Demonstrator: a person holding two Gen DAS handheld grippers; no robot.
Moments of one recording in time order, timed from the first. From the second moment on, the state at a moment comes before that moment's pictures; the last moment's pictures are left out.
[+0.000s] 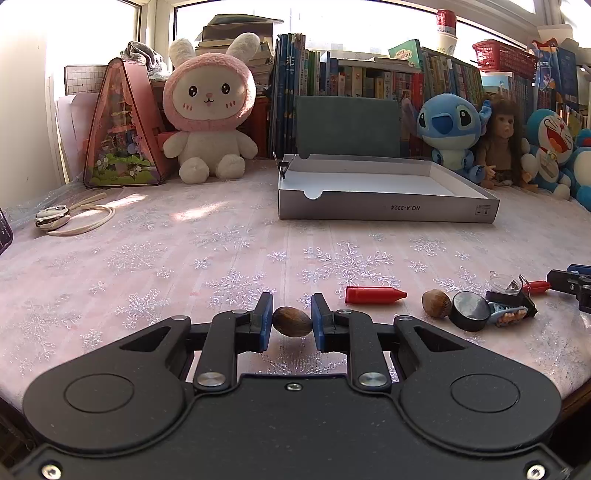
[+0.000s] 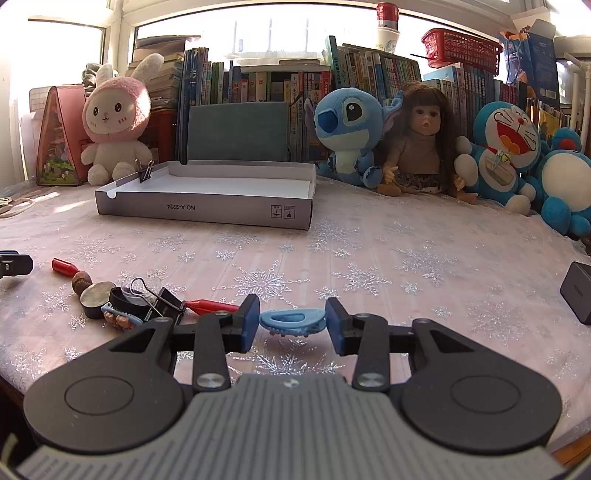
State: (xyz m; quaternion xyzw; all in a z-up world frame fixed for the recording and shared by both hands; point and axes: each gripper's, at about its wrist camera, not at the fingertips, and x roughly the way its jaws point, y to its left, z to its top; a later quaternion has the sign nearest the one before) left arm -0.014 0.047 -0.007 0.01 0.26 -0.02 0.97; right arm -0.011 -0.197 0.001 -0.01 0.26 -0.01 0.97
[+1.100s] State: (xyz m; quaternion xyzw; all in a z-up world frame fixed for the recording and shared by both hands) left arm 0.075 -0.001 0.055 -0.02 0.25 -0.08 0.96; right arm 0.066 -0.201 0.040 0.08 0.28 0.02 0.96
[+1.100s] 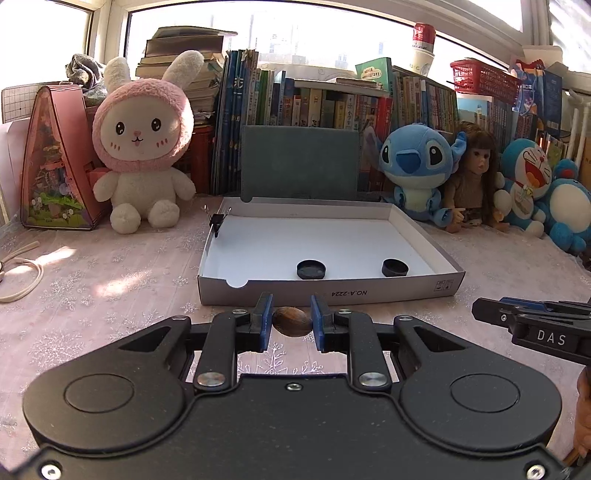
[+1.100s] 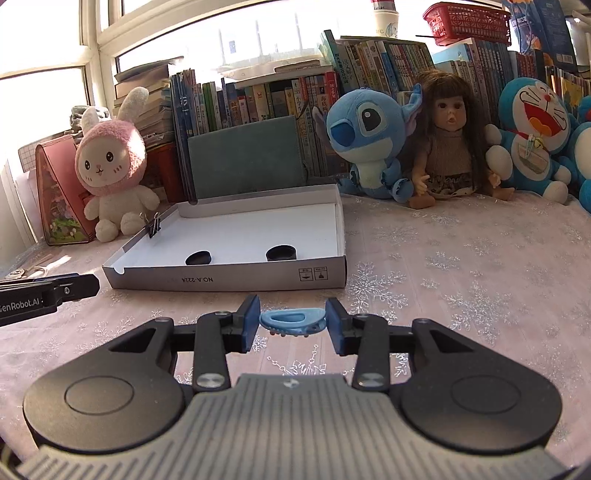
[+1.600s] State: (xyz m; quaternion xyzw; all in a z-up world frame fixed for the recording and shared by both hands) left arm 0.154 -0.019 0.073 -0.02 0.26 -0.10 0.96; right arm 0.144 -0.212 0.045 0.12 0.33 0.03 0.93
